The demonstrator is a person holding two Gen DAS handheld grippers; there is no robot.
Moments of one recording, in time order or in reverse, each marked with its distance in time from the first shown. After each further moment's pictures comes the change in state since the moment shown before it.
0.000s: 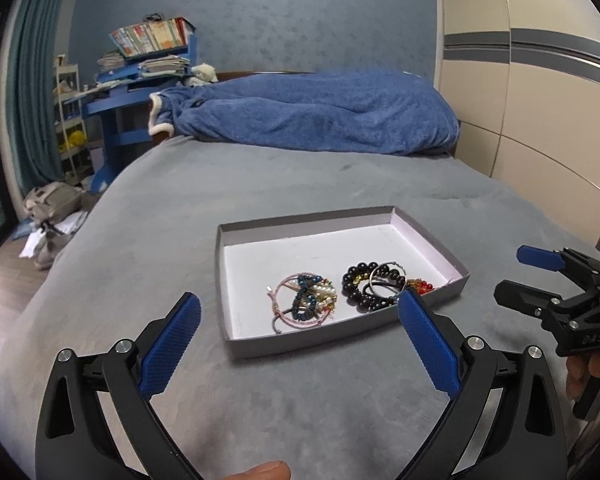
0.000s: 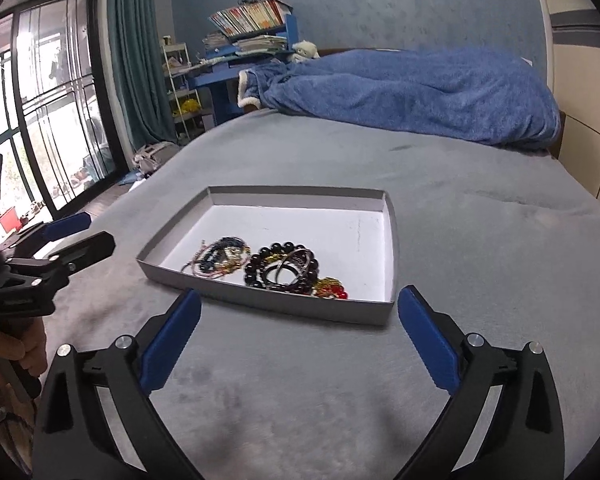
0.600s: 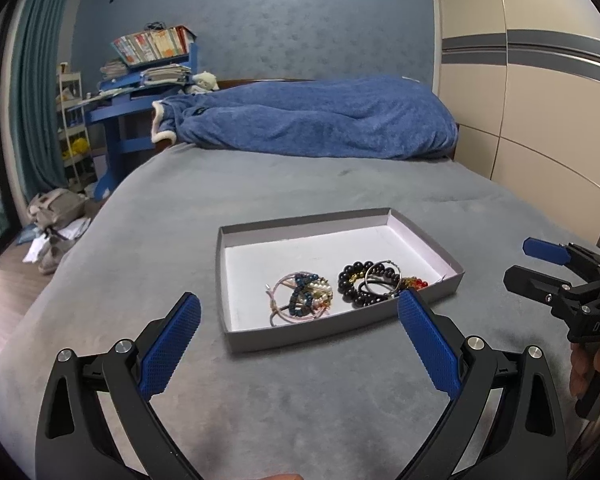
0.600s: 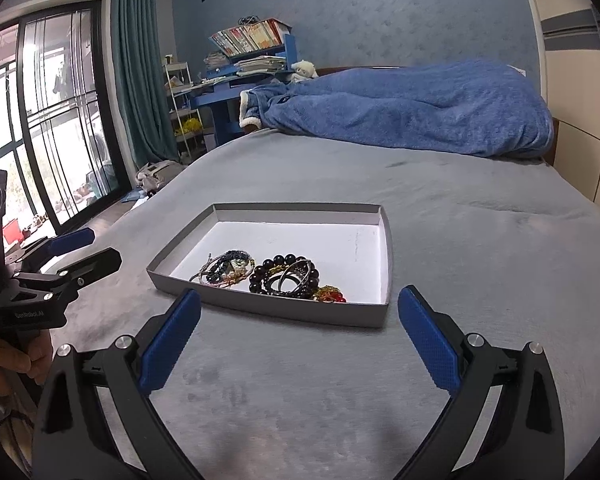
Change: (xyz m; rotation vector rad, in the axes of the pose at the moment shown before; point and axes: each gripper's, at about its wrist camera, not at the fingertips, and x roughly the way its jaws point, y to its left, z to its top) left arm -0.012 -0.005 -0.007 0.013 -0.024 0.001; right arm -0.015 -0.008 -0.007 0.019 -0.069 -0.001
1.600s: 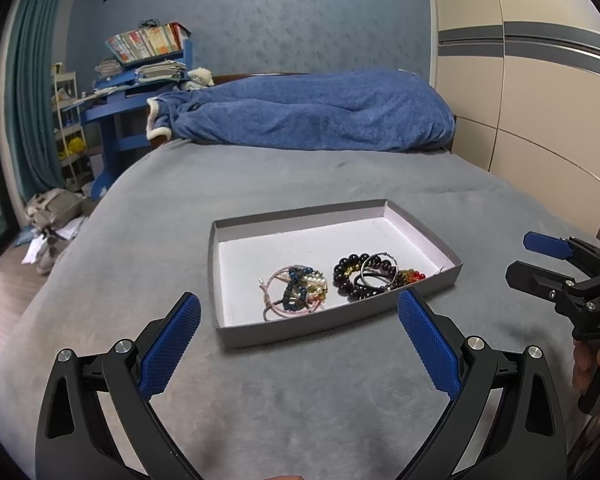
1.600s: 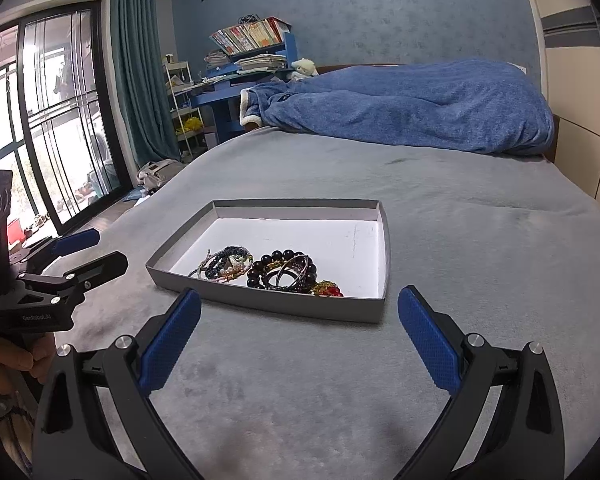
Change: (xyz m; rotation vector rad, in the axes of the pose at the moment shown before) left arm 0.007 -0.005 -0.006 0.012 0.016 -0.008; right arm -0.005 -0.003 -0.002 -0.001 0.009 0.009
